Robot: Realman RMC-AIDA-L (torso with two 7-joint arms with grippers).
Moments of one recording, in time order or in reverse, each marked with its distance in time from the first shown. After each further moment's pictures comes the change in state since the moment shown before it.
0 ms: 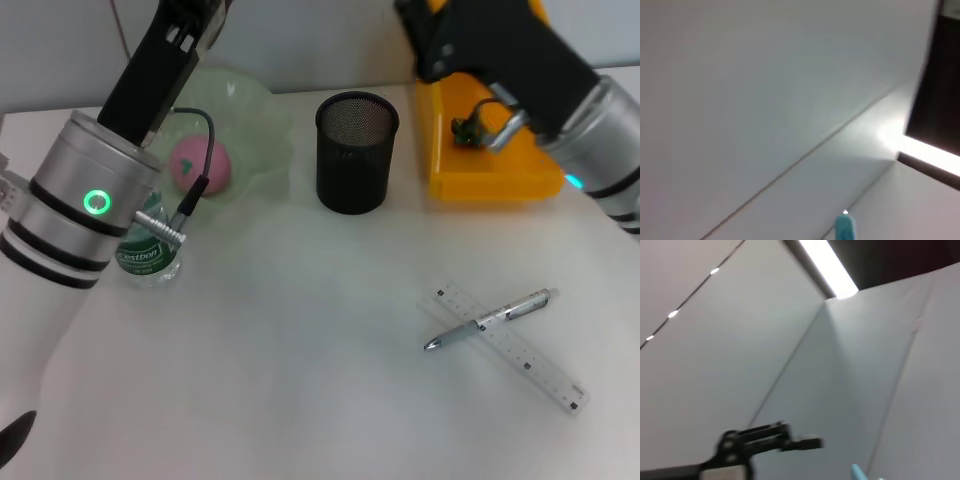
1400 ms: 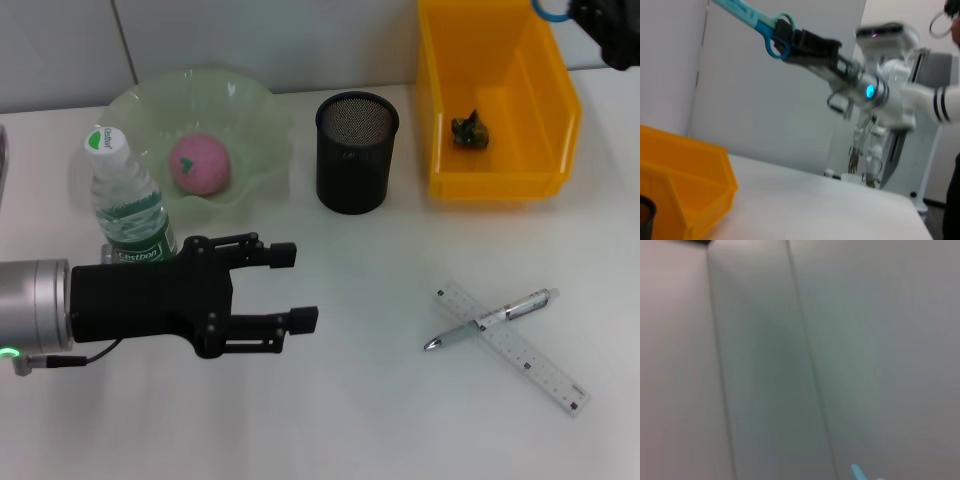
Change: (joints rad) left arm 0.080 0.079 -0.840 0.138 1.805 0.187 -0.088; right arm -0.264 -0.038 -0.005 -0.694 -0.212 0.136 1.250
